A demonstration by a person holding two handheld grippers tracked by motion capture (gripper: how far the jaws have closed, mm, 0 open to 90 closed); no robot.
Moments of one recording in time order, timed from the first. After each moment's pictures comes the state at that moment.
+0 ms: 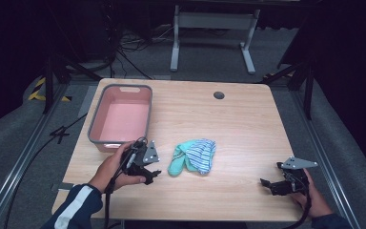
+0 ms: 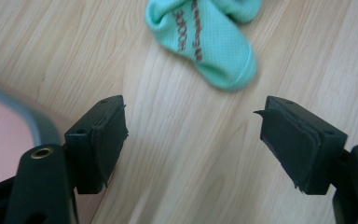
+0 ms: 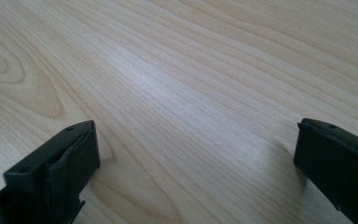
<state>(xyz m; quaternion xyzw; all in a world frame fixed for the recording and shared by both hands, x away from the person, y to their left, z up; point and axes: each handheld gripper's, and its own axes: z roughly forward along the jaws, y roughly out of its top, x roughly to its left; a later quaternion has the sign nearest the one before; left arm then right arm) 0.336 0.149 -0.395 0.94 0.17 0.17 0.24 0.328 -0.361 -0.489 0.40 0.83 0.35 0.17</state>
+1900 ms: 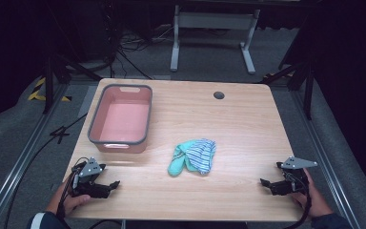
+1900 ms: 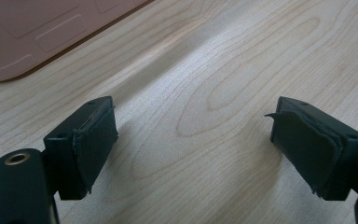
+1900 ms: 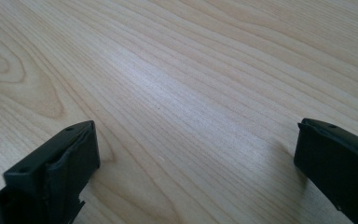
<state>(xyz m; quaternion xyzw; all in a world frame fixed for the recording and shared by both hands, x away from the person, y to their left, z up) 0.307 0.291 -0.482 0.85 0.36 0.14 0.34 0.329 -0.361 -0.489 0.40 0.83 0.35 0.16</state>
